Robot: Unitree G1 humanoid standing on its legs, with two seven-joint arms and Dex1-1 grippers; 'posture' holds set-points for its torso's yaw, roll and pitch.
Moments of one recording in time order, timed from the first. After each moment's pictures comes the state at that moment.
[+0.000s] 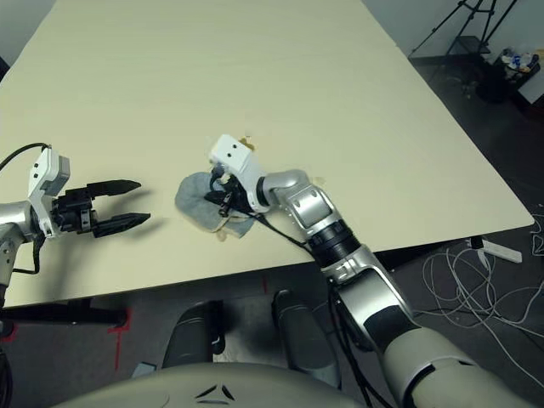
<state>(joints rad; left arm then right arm) -0.19 0.83 0.19 0.17 -0.45 0.26 -1.33 -0.74 -0.02 0.40 0.34 0.08 0.60 0.86</state>
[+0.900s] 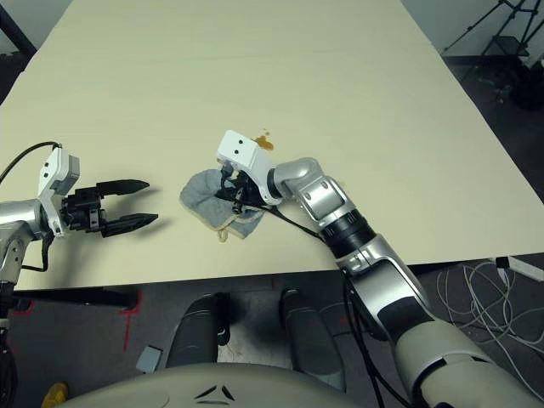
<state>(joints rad) -0.24 0.81 0.14 0.18 -0.45 0.25 -1.32 -0.72 -0.32 0.41 0.14 0.10 0.68 0.98</state>
